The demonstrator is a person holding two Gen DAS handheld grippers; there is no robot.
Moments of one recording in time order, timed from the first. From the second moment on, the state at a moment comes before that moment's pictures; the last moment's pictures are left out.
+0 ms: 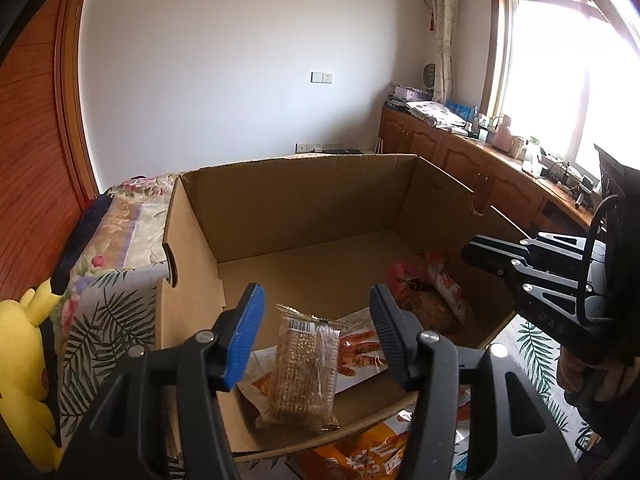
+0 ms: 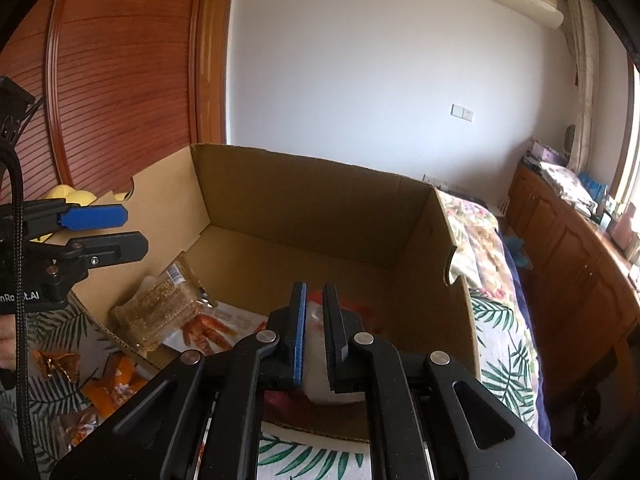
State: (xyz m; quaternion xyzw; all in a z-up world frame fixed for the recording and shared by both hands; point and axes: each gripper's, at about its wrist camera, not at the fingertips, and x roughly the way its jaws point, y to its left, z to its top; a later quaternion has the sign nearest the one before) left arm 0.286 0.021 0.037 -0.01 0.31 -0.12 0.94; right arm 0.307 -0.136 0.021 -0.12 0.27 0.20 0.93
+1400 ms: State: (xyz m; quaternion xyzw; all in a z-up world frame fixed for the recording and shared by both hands) left arm 0.147 0.007 0.008 0.02 0.33 -0.15 0.93; right arm 0.156 -0.163 -0.009 -0.06 0.32 0.19 0.92
